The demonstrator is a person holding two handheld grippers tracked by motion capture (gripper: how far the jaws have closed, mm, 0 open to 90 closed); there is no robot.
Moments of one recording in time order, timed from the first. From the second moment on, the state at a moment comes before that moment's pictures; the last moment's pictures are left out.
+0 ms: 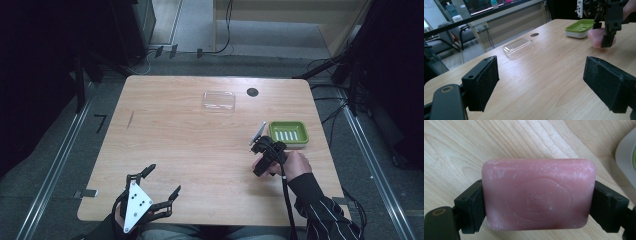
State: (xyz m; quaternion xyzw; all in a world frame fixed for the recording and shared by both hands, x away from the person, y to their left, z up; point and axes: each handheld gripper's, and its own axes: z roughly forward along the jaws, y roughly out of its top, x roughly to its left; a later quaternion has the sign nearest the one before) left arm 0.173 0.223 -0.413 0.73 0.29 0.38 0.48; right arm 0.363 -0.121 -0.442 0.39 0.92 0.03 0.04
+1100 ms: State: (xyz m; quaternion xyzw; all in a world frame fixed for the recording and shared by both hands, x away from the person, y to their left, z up) left arm 0.173 0.223 -0.413 0.73 0.29 0.38 0.48; right arm 0.377 -0.167 -0.424 0.44 0.90 0.04 0.05
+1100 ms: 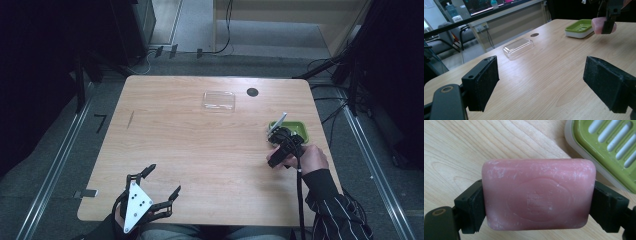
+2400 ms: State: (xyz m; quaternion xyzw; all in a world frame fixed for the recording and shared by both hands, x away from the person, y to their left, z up) left arm 0.173 0.222 -0.413 0.74 0.29 0.38 0.48; right arm 0.393 -0.196 -0.413 0.47 0.88 0.05 0.08
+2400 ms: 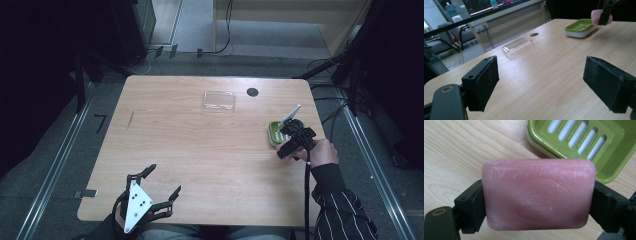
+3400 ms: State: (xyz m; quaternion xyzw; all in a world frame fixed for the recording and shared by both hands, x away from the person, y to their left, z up) left arm 0.173 0.222 -0.413 0.74 0.29 0.38 0.48; right arm 0.420 -0.205 -0.414 0.51 0.85 0.06 0.07
